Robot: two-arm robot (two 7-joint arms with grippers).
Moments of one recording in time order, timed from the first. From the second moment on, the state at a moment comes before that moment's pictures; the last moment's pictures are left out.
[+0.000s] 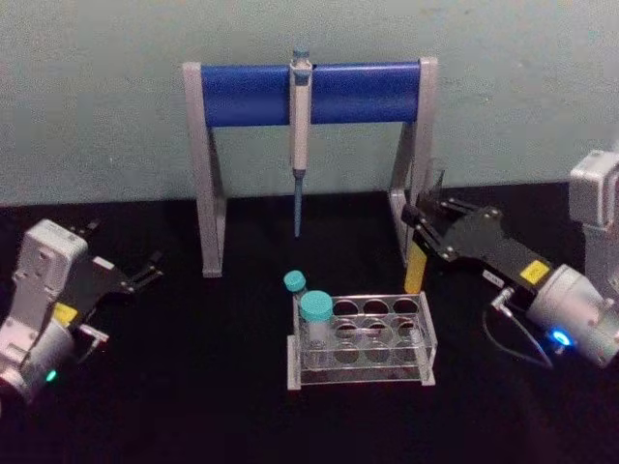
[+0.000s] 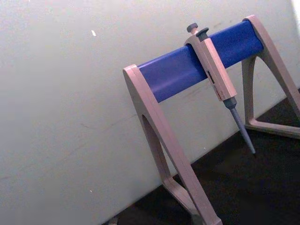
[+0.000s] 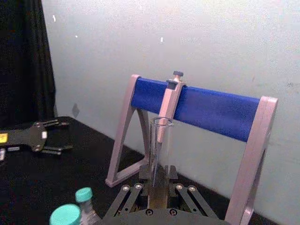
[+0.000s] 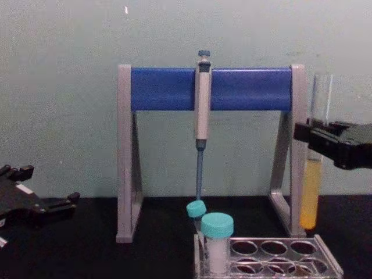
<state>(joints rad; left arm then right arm) -0.20 0.60 0.45 -1.41 -0.25 -0.12 0.03 0.19 0.49 -0.31 -1.57 0.47 -0.07 0.47</state>
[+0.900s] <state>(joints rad) -0.20 0.60 0.45 -1.41 -0.25 -0.12 0.03 0.20 0.48 -0.38 -1.57 0.52 -0.07 0.55</state>
